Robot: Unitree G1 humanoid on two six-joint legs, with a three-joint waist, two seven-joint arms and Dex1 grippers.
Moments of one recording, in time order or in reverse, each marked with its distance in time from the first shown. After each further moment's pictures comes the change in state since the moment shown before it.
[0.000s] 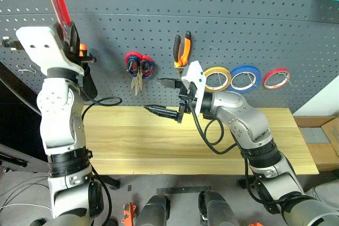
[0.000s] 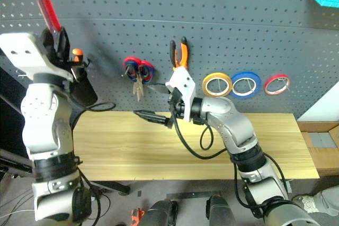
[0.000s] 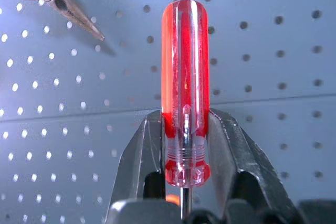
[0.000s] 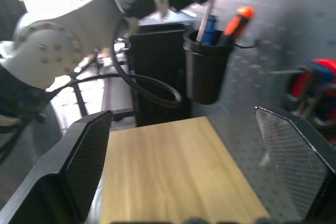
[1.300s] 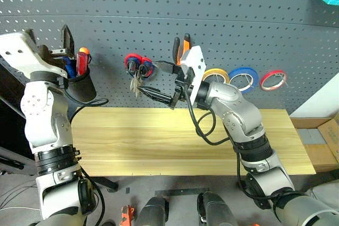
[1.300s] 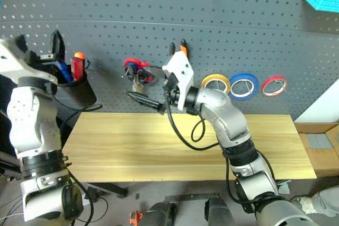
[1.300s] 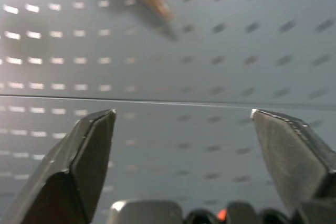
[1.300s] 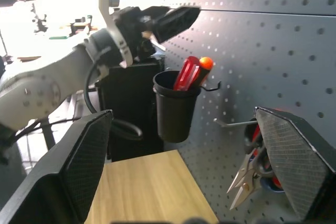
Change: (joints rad) left arm 0.078 0.055 0.103 0.054 -0.288 -0.012 -0.119; right arm -0.044 0.024 -0.034 0.028 -0.001 -0.049 0.004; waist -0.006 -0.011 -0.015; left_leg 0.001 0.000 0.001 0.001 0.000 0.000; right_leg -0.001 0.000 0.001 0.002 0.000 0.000
